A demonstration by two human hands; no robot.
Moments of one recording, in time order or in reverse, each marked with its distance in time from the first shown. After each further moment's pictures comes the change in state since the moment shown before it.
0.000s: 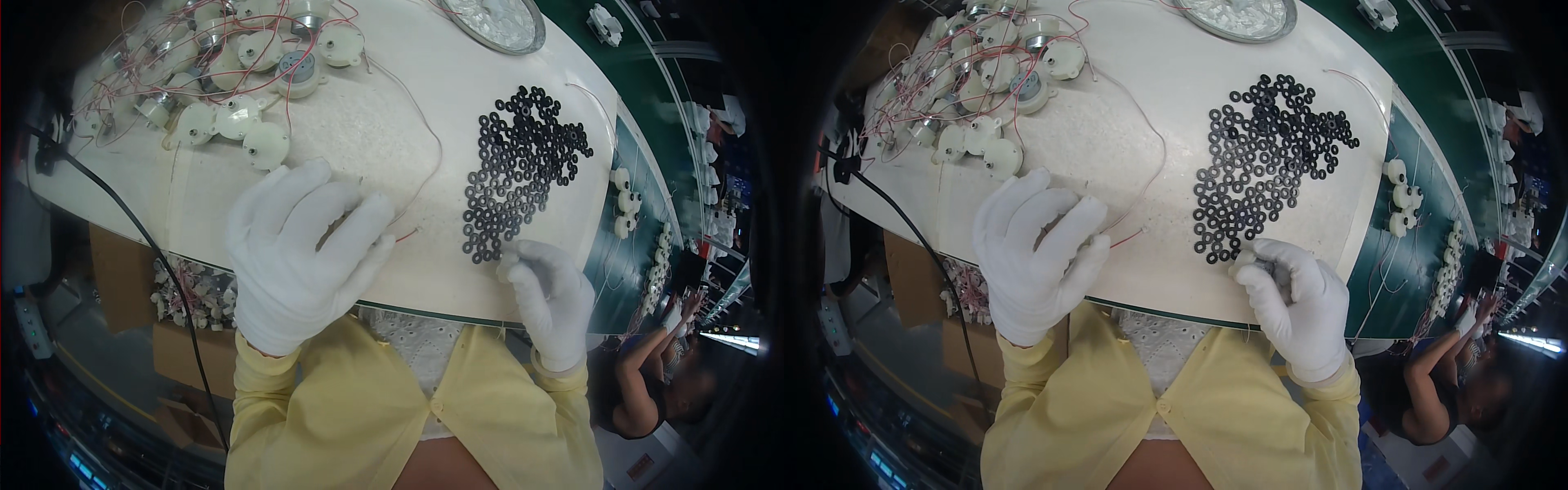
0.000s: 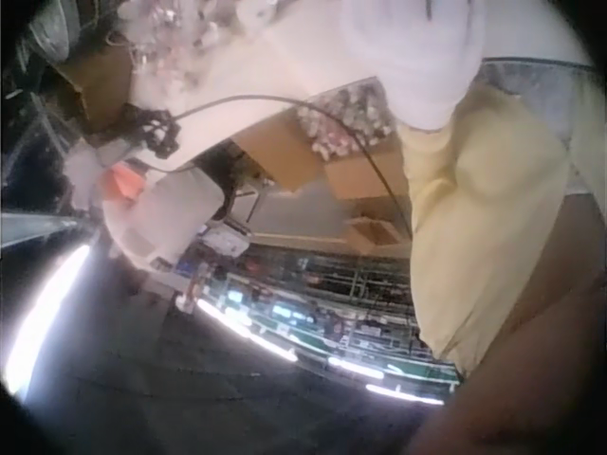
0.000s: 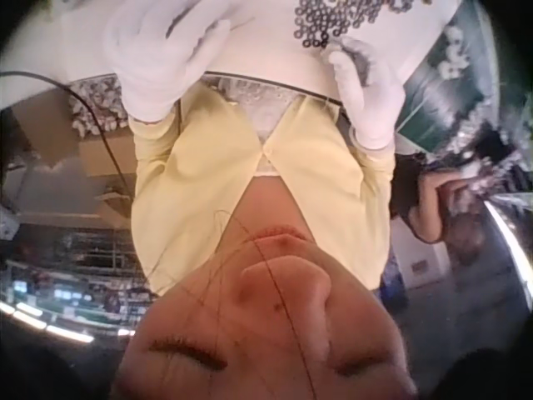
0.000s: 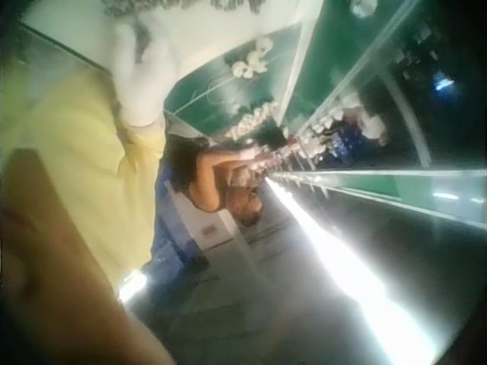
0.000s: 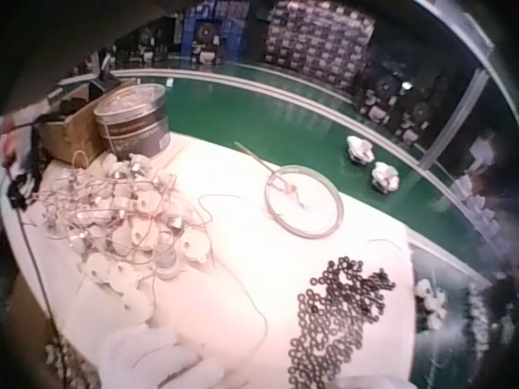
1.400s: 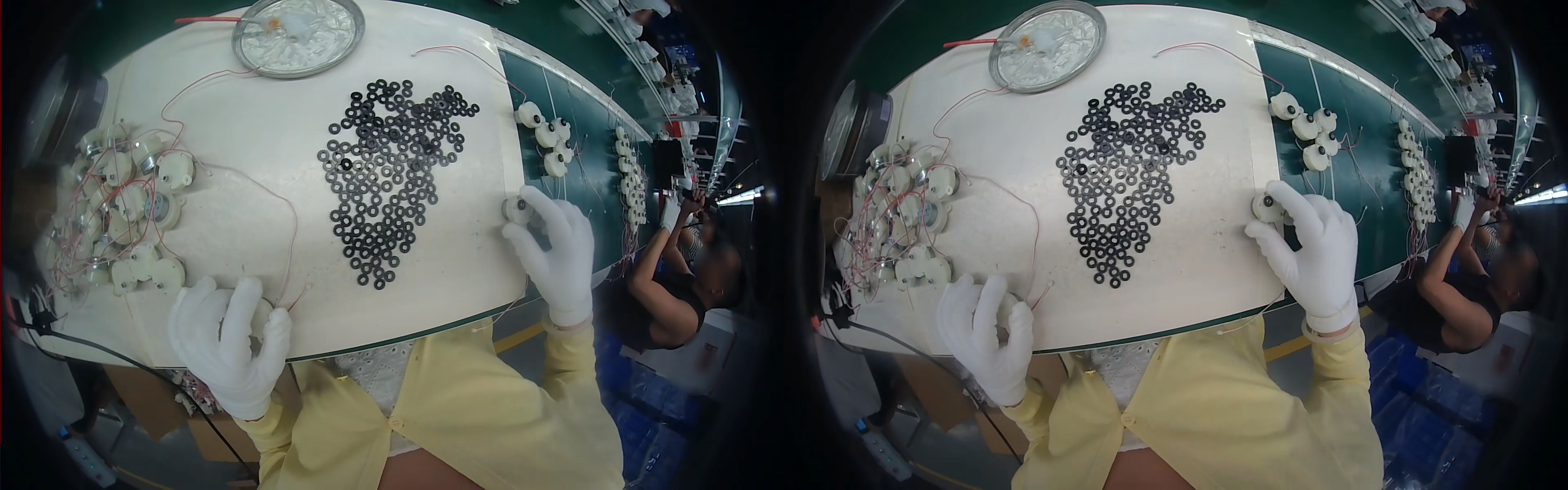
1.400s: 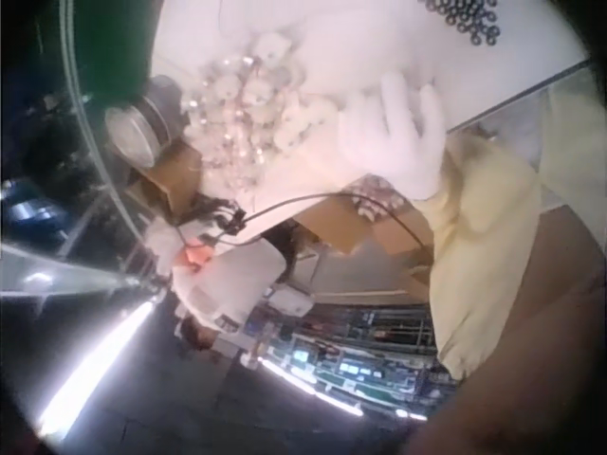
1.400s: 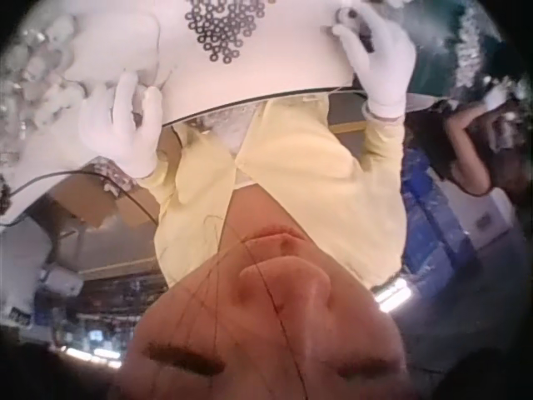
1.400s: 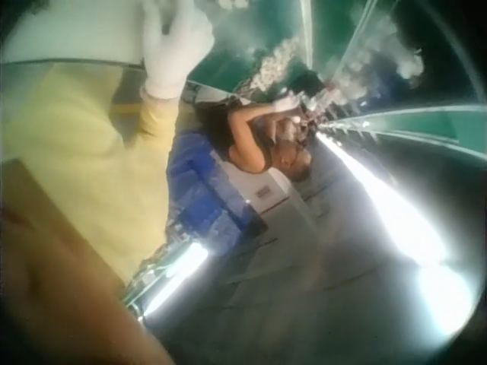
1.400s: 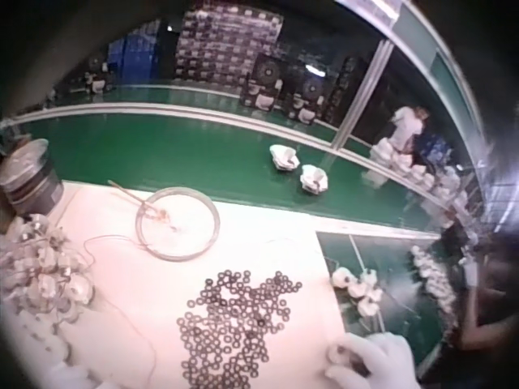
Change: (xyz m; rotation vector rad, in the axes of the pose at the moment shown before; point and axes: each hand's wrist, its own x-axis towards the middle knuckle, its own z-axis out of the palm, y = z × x) left_hand -0.007 0.005 0.000 0.050 -0.078 0.010; right_hand -0.005 0.052 -0.073 -0.541 0.254 -0.074
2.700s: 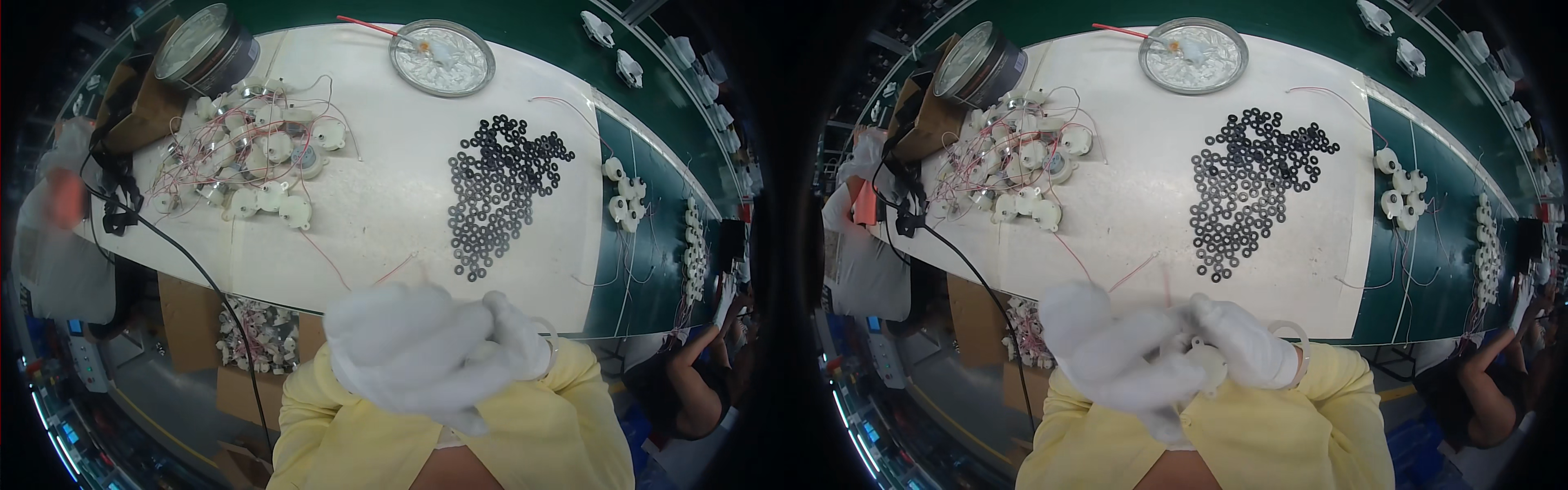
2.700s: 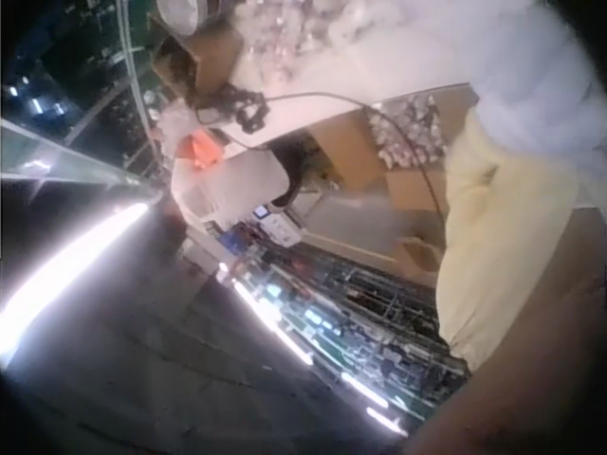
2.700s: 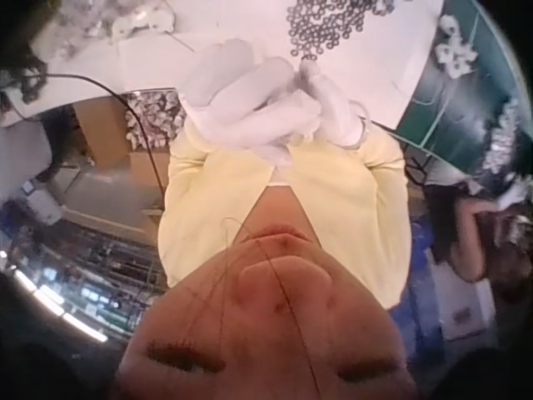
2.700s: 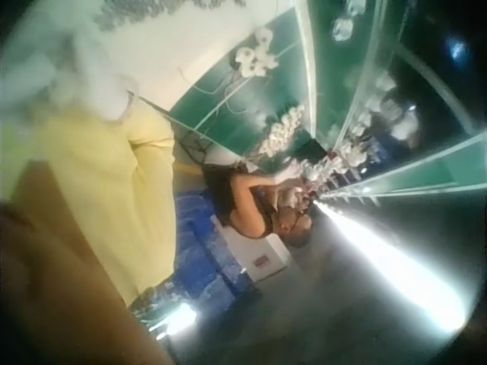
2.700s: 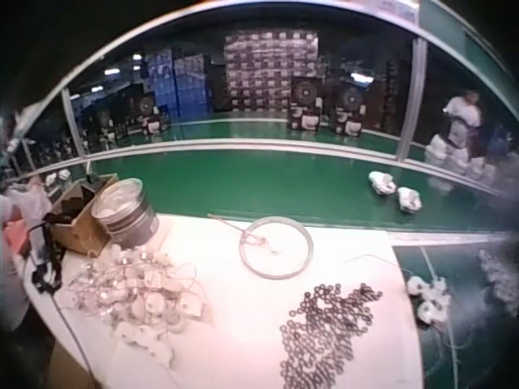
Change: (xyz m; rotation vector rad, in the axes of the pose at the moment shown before) left_hand 0.059 0.057 -0.021 -0.392 0.420 0.390; right_hand 0.011 -0.126 0.054 1.961 -1.149 -0.051
